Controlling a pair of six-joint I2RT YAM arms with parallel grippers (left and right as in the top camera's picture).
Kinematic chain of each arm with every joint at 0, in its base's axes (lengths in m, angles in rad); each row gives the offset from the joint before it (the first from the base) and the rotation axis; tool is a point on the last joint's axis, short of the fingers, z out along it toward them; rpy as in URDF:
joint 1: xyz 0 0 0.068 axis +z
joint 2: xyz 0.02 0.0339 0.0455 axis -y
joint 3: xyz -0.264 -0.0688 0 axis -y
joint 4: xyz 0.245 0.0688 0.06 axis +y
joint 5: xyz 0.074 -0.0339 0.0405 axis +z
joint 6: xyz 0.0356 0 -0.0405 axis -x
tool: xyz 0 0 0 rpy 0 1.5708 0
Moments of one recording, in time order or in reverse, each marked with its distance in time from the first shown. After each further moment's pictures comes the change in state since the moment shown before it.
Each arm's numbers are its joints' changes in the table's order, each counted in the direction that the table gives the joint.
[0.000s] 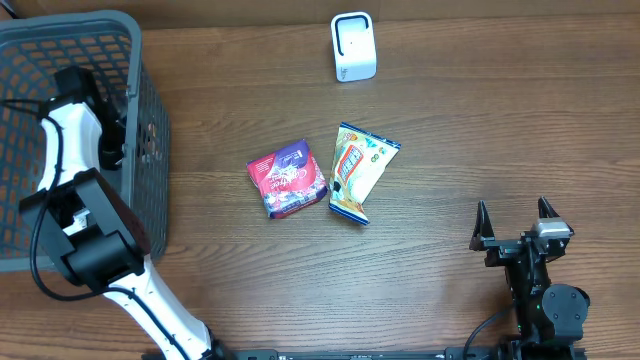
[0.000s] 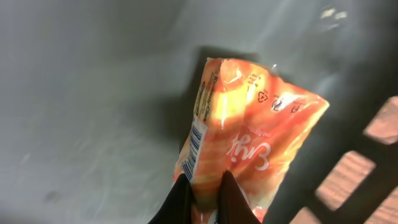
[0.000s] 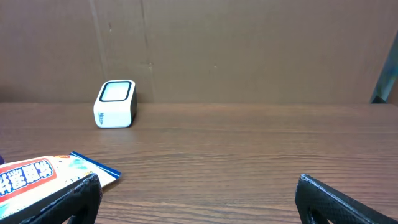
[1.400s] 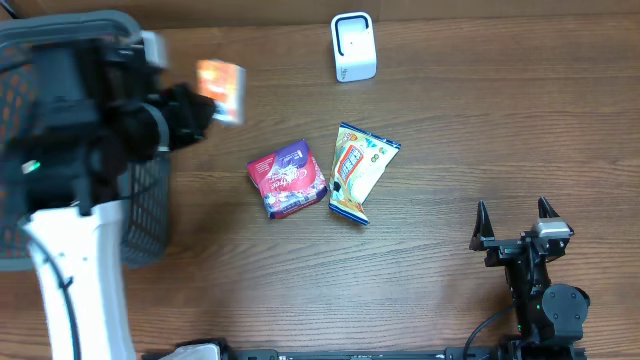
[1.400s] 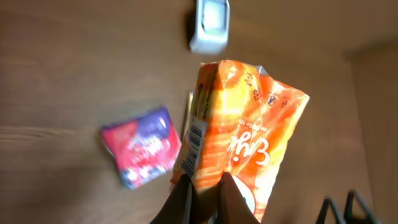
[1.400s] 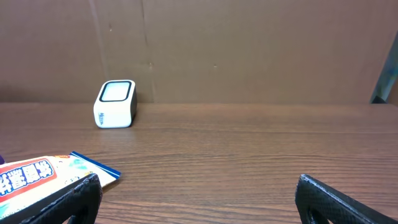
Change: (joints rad) left arm -0.430 0.741 0.058 0.290 -0.368 0.098; right arm 0.000 0.000 0.000 0.000 0.000 0.000
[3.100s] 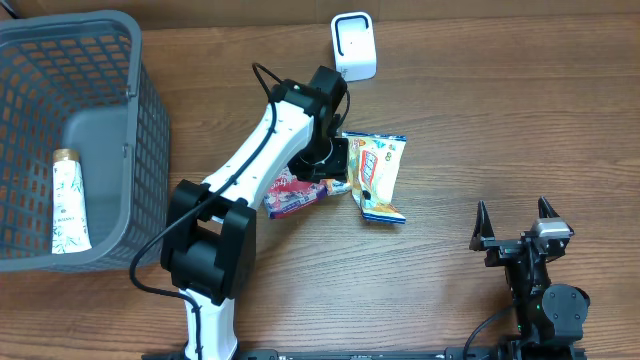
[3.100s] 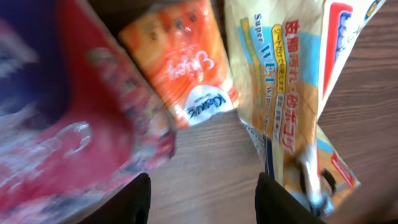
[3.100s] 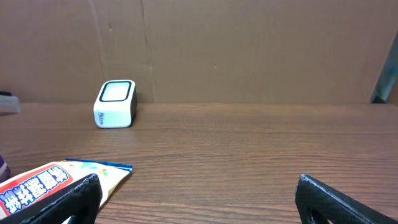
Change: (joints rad) left arm -0.462 -0.626 -0.114 -0.071 0.212 0.100; right arm 0.000 0.000 0.000 0.001 0.000 0.000
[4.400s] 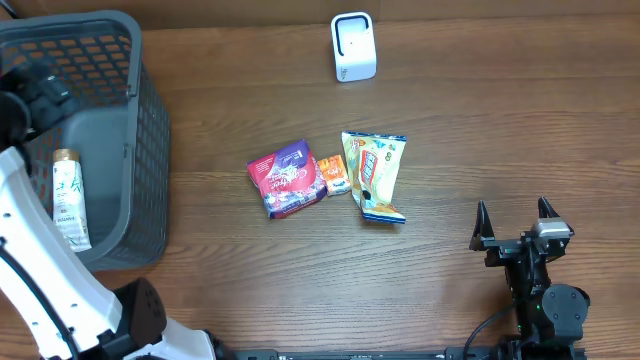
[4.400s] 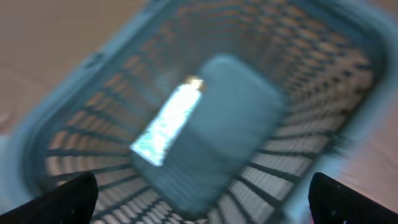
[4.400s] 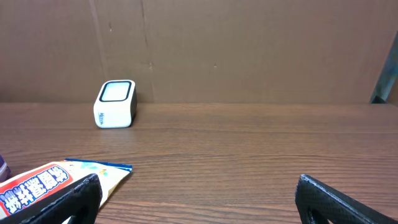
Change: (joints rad) left arm 0.877 0.304 0.778 0.455 0.463 -0.111; right arm 0.000 0.000 0.000 0.000 0.000 0.000
